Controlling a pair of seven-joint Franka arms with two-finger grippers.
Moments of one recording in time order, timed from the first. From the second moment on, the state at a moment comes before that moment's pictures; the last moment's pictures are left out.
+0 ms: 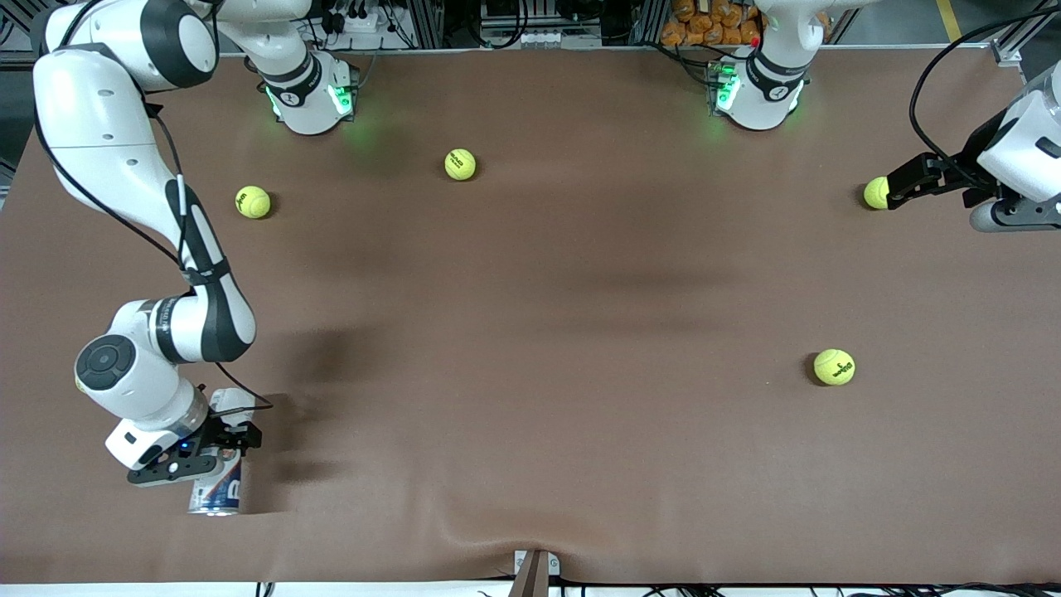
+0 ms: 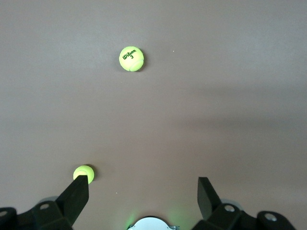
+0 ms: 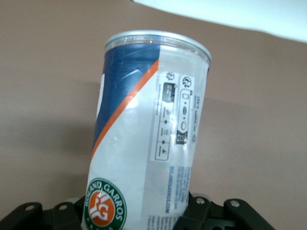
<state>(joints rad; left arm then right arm) 0.10 -0.01 -0.19 -1.57 0.03 1.47 -0.09 -0.07 0.84 0.08 -1.39 -0.18 2.50 -0.10</state>
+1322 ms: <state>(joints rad) 0.10 -0.01 -0.18 -1.58 0.03 1.49 -0.09 0.58 0.82 0.10 -1.36 -0.18 2.53 -0.16</state>
